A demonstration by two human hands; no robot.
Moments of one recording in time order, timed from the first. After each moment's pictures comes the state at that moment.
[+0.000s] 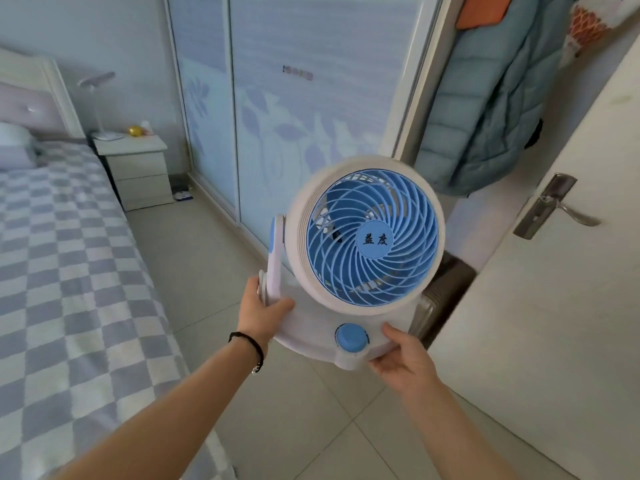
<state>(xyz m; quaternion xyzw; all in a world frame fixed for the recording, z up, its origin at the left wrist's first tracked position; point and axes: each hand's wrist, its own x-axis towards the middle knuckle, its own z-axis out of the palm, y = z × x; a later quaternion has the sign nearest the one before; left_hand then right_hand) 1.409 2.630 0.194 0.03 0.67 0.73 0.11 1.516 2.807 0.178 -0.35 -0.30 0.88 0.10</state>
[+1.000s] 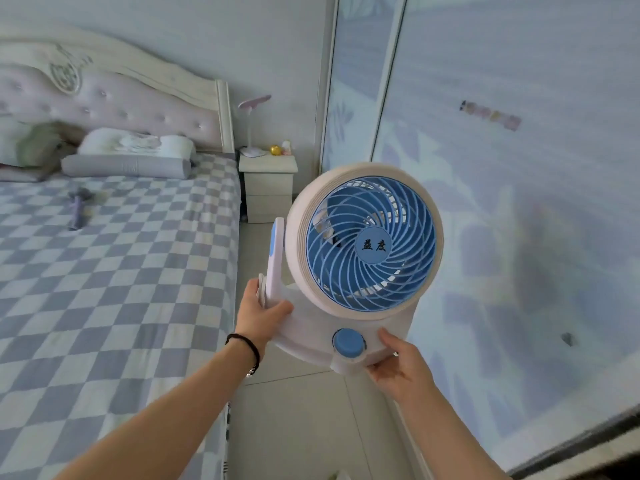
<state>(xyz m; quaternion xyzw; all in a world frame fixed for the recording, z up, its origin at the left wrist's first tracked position) 1.008 2.594 0.191 -0.14 0.68 0.72 -0.04 1.031 2.798 0.174 -0.27 -0.33 0.89 -0.12</state>
